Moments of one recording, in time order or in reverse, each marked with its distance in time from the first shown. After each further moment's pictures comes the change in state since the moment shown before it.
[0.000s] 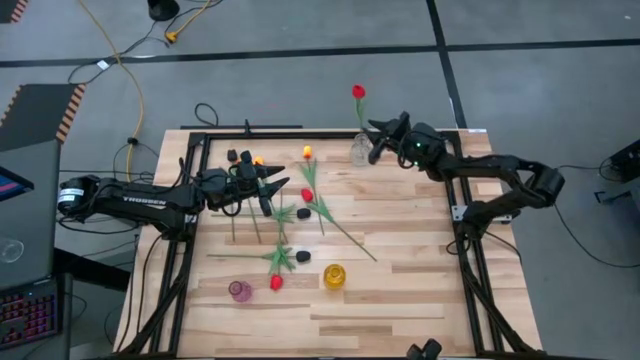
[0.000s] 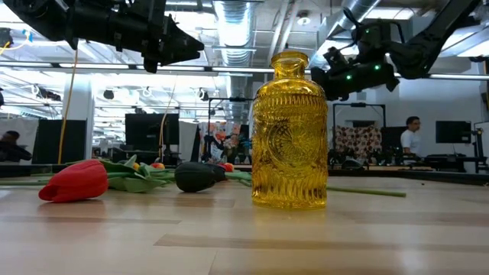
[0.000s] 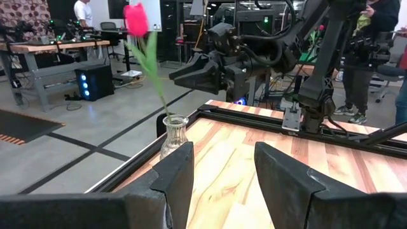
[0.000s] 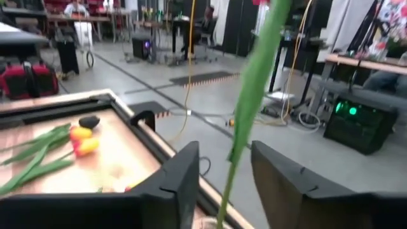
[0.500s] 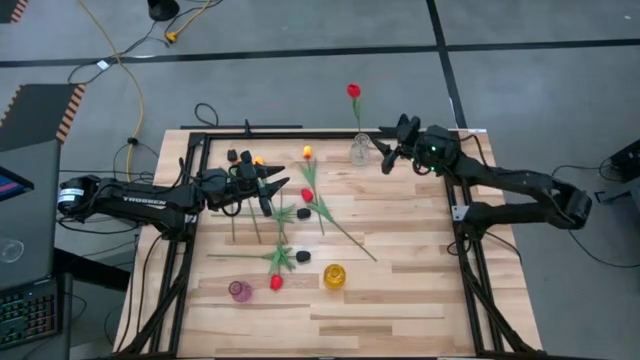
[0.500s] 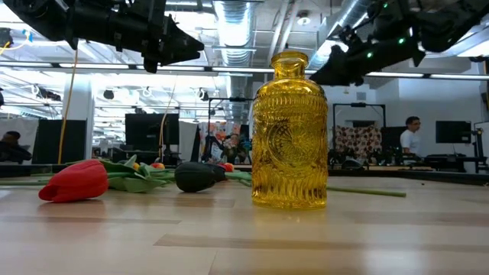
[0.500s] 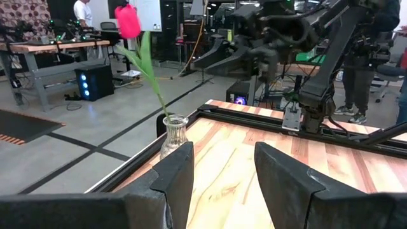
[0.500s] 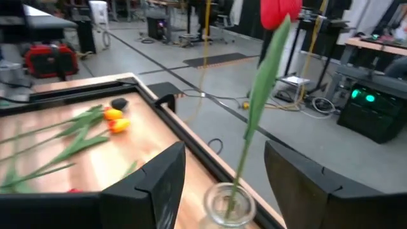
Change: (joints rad) left arm 0.000 0.000 0.000 0.000 0.000 0.000; right arm 0.066 -0.309 0.000 -0.398 -0.001 0.000
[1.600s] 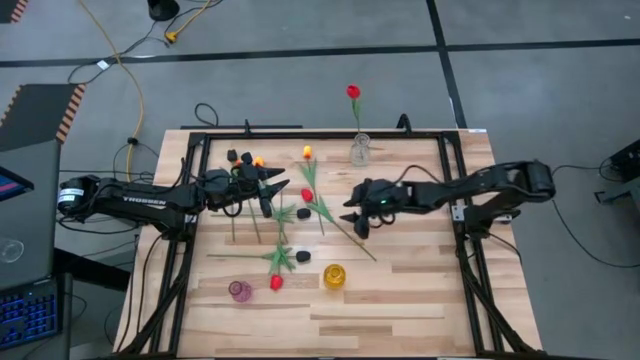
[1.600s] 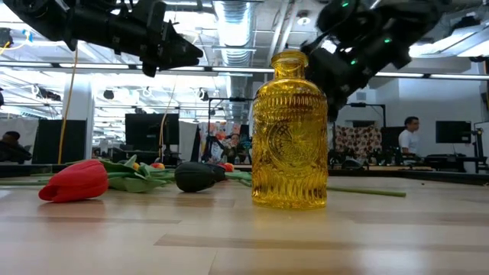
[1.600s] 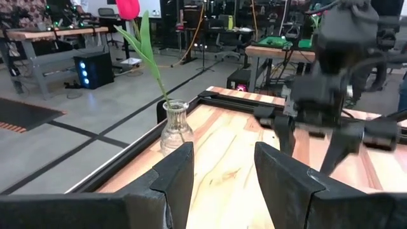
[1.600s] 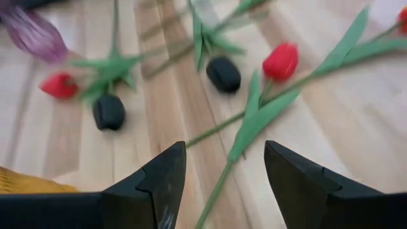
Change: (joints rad) left arm 0.000 0.000 0.000 -0.056 0.000 -0.013; right arm 0.531 0.396 0.147 -0.234 -0.004 0.351
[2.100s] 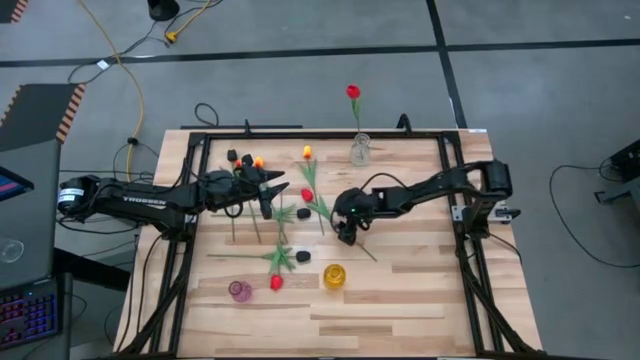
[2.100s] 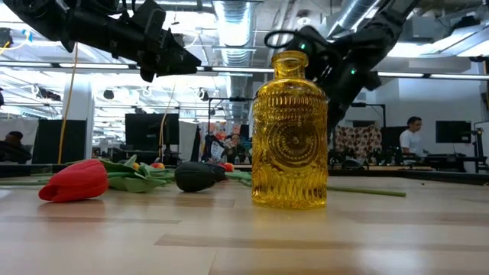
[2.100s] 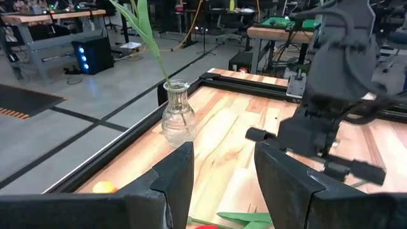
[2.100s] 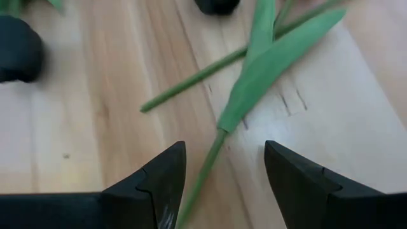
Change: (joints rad) left arm 0.000 0.000 0.000 -0.075 0.001 -0.010; right arm 0.004 0.321 0.181 -0.141 0.001 -0.003
